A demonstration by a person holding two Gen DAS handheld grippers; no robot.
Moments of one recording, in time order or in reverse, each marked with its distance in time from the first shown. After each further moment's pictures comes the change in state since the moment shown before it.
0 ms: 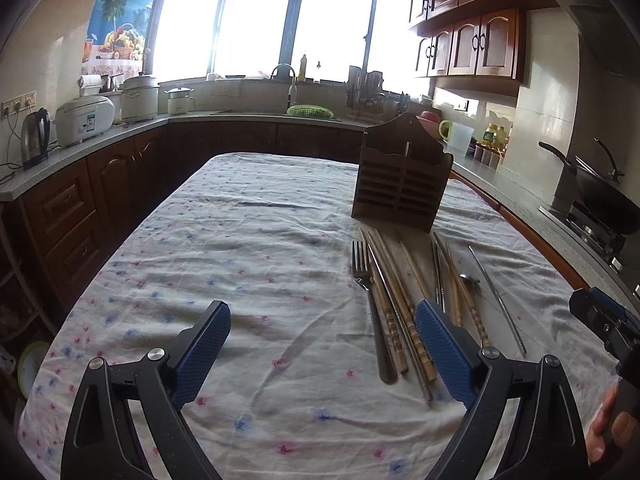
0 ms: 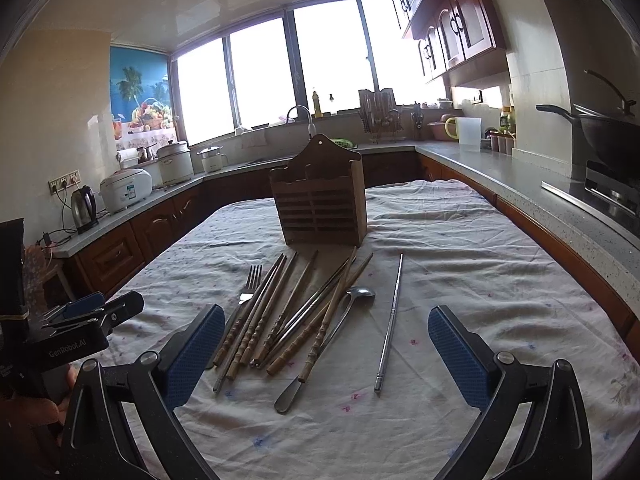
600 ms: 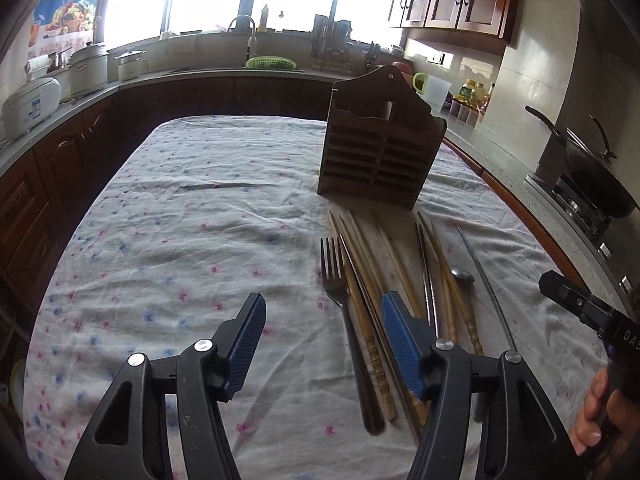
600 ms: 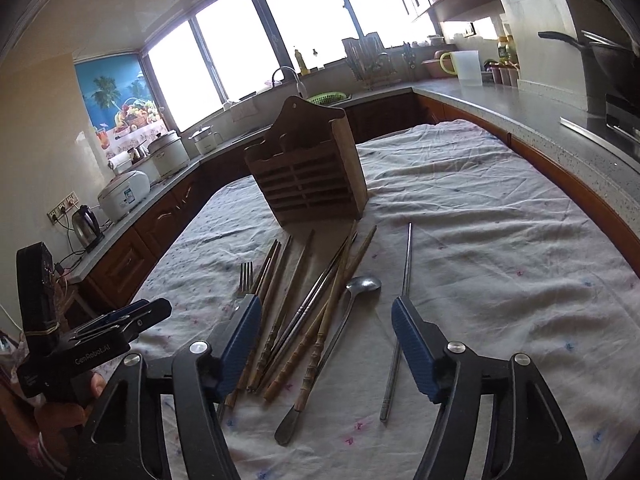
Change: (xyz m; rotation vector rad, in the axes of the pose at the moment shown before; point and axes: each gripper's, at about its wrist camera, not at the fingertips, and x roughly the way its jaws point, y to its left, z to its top) left arm 0.087 0.001 0.062 0.051 0.206 -0.122; right arm 0.064 -0.030 0.027 0.189 0.203 0.093
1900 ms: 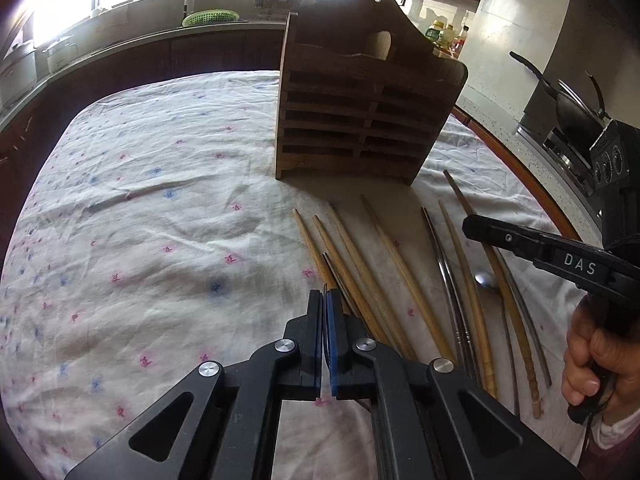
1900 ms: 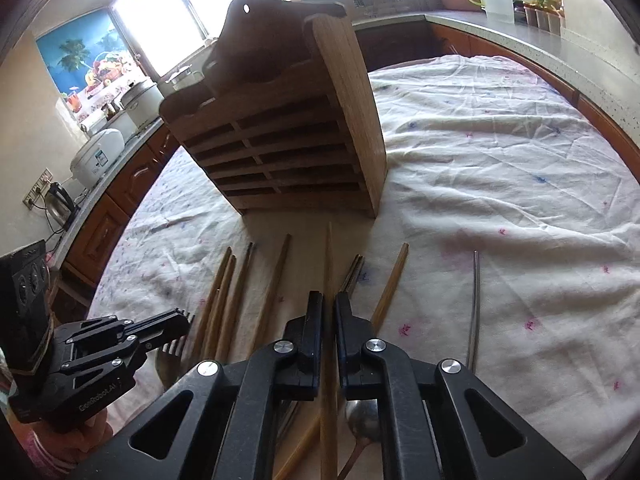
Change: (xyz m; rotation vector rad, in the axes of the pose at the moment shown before) left arm 0.127 0.013 0.057 0.104 0.197 -0.143; right arm 0.135 -0.013 0.057 0.013 0.239 0.011
